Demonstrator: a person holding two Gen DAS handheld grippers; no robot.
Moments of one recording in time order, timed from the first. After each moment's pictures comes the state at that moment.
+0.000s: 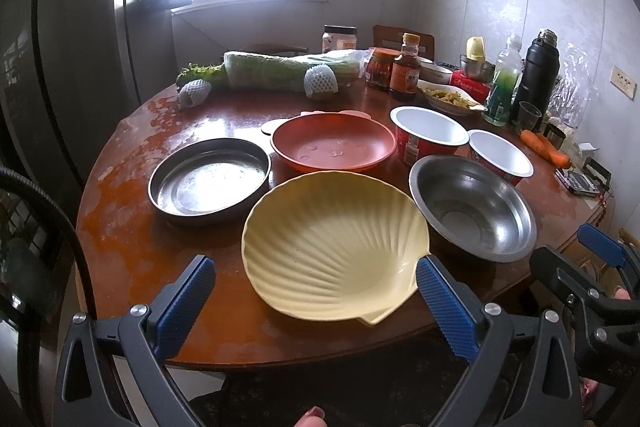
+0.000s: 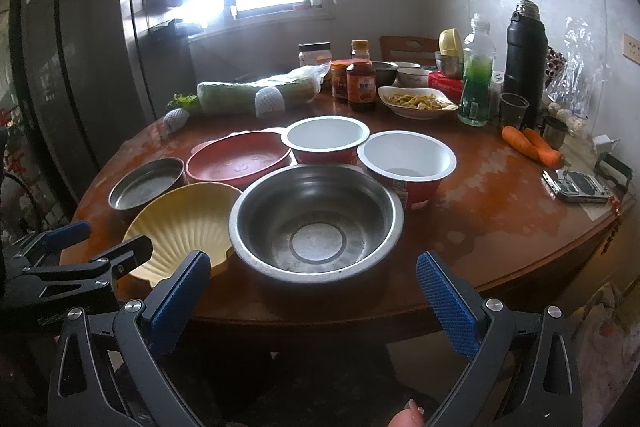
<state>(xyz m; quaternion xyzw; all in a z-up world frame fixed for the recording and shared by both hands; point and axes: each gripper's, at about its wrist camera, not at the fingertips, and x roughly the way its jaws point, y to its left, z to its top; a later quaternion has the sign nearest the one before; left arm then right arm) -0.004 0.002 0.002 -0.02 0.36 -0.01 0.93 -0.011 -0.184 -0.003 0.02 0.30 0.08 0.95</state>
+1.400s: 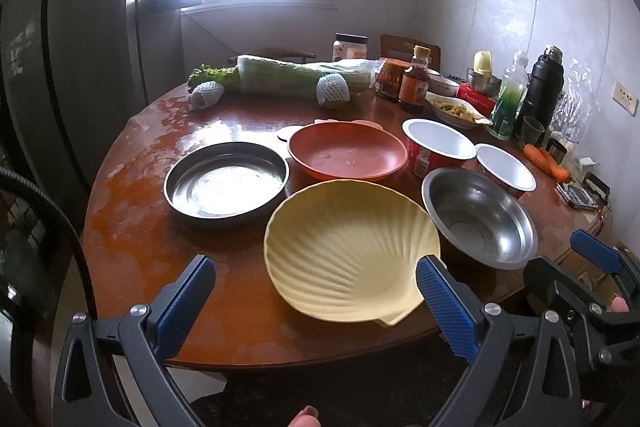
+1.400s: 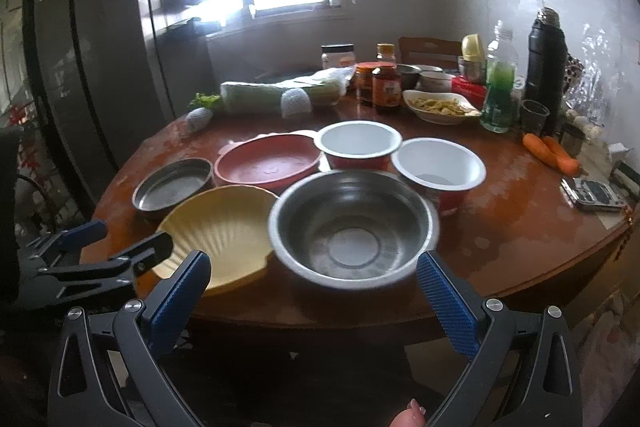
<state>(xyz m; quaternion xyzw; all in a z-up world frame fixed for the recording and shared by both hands) -0.007 0.021 0.009 -0.04 0.35 0.00 0.94 -0.012 -0.158 0.007 0.02 0.30 0.12 0.95</state>
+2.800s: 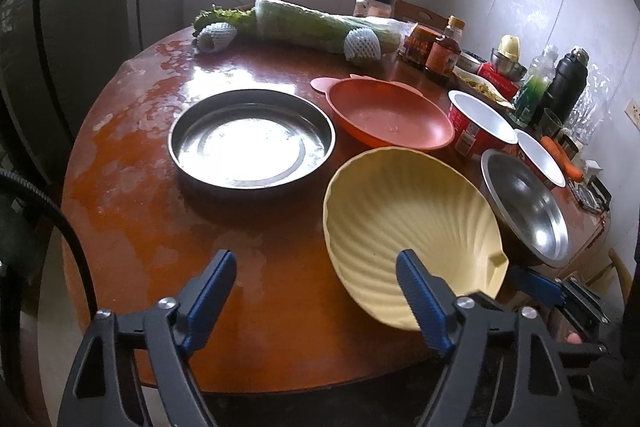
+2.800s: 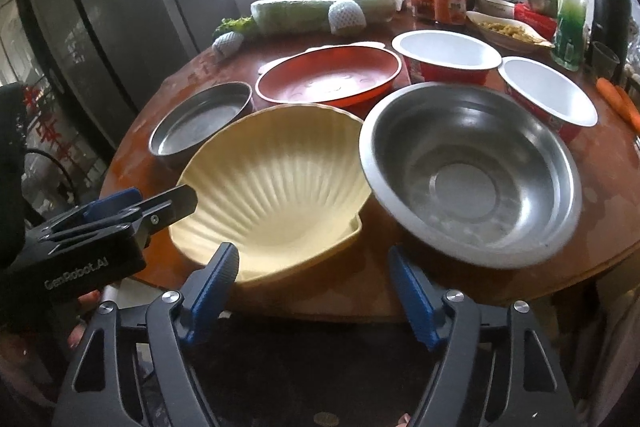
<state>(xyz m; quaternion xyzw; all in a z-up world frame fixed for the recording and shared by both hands) 0.031 0.070 -0.030 -0.09 0.42 -0.02 0.90 0.037 -0.100 -0.048 0.04 0.42 0.18 0.89</state>
